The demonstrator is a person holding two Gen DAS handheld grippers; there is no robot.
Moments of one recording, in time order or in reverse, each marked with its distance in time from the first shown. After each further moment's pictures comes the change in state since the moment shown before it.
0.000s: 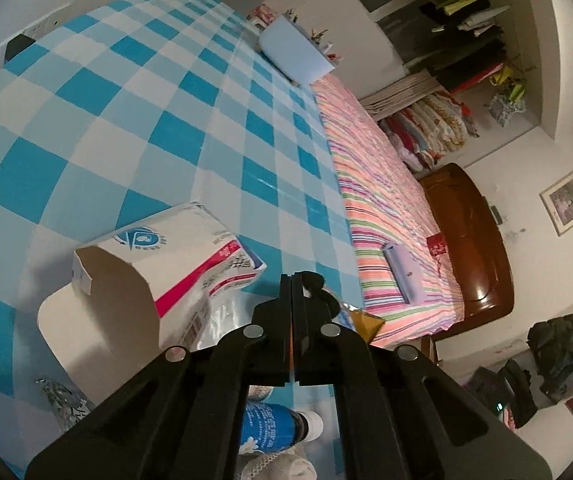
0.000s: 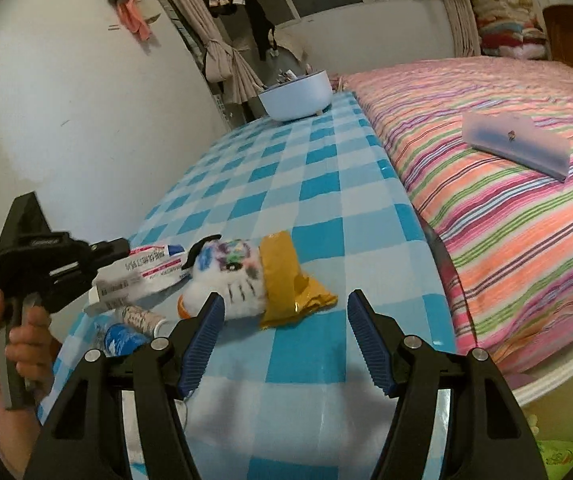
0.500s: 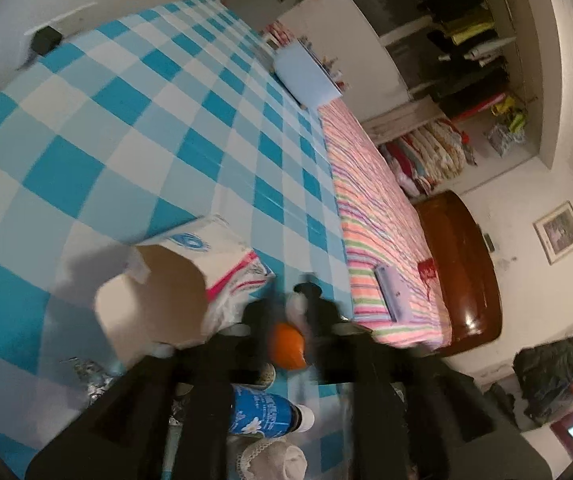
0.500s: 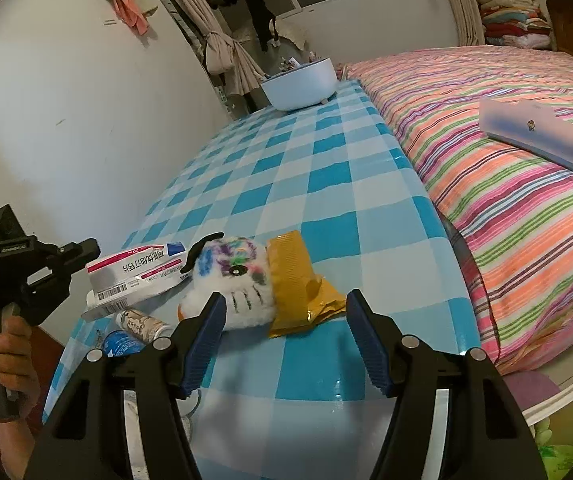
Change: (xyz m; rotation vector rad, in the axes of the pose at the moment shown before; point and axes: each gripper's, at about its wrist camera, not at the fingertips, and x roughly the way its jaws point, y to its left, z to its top) left arm -0.037 0.017 -0.004 -0.085 -0.076 -0.011; right arm 0.020 0.004 0.003 0.013 0.034 0.017
